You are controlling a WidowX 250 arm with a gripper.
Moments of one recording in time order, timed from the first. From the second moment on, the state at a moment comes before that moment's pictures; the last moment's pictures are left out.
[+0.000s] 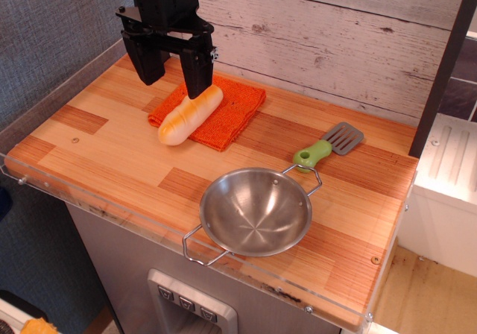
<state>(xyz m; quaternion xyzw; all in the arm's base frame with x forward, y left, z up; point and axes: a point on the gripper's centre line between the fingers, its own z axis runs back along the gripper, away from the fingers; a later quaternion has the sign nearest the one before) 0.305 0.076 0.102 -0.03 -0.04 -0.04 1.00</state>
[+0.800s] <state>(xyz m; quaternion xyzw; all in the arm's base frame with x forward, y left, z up) 0.286 0.012 0.055 -0.07 -0.01 -0.12 0.99</state>
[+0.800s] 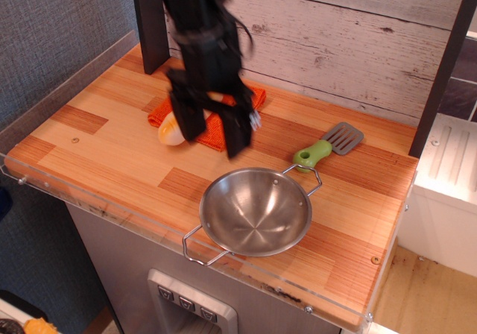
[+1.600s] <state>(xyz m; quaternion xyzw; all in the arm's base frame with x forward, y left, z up) 0.269 0.000 0.007 0.03 0.04 -0.09 1.00</state>
